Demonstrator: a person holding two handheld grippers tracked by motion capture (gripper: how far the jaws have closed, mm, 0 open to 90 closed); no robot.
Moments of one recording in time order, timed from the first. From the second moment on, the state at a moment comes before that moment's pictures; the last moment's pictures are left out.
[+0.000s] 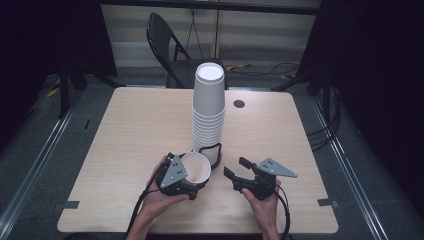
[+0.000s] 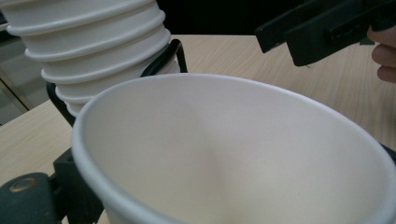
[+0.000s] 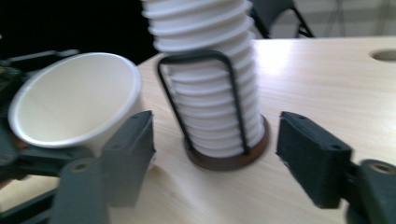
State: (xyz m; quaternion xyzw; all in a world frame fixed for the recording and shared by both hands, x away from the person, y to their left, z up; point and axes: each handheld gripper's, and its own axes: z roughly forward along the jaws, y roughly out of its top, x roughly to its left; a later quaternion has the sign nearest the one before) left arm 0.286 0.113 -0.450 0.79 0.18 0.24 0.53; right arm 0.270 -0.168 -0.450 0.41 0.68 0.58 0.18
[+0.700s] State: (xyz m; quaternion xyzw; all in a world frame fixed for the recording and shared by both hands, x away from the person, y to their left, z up) left arm 0.303 0.165 -0.436 0.75 0.25 0.25 0.56; right arm 0.254 -0.196 -0.482 0.47 0.65 0.52 0.29
